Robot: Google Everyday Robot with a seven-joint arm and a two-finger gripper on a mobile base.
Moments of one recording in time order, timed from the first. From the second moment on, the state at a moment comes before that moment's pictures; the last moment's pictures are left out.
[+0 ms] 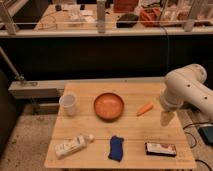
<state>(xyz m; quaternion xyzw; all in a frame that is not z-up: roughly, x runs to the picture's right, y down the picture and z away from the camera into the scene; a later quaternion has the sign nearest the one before) 0.284 0.105 0.685 -0.28 0.02 0.02 0.96</state>
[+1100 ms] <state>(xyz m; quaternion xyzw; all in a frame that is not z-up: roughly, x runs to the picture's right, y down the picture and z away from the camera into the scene) 0.170 0.099 0.674 -0.27 -0.03 -0.05 0.96</state>
